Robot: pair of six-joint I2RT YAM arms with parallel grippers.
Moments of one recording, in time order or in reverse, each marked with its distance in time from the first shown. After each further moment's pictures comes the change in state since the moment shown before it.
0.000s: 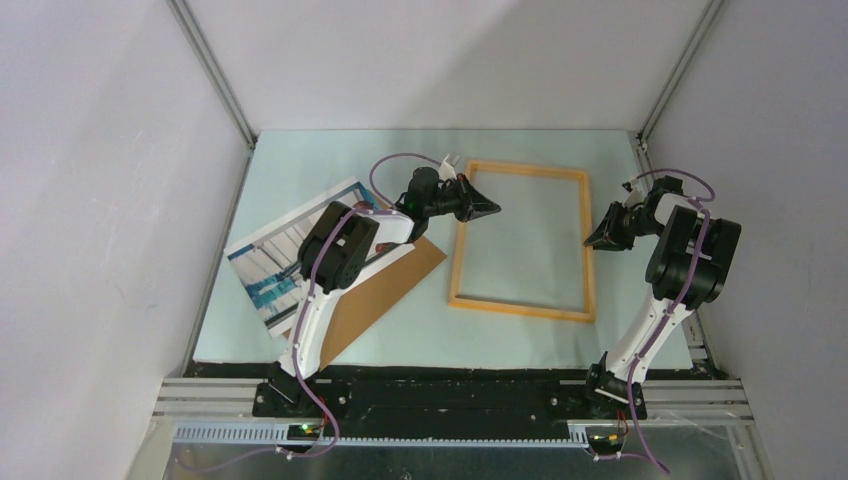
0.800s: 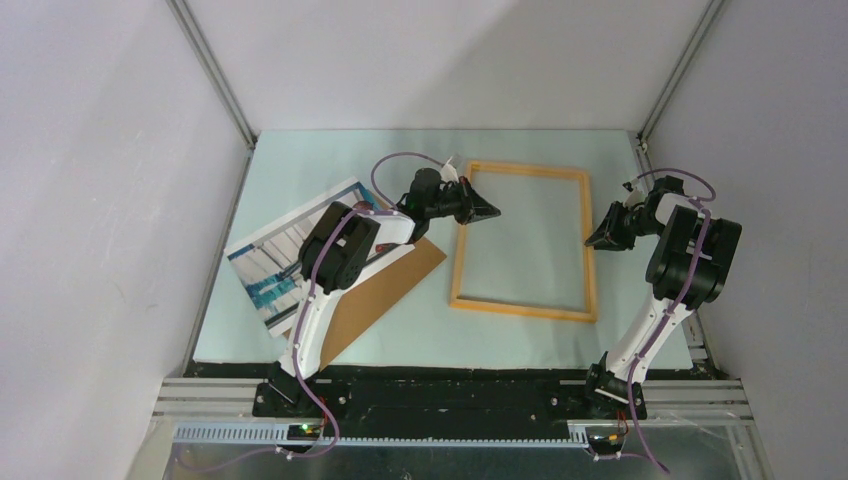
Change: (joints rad) left arm -0.007 0.000 0.000 -0.038 0.002 0.082; right arm -0.003 0.002 0.006 -0.005 0.002 -0.008
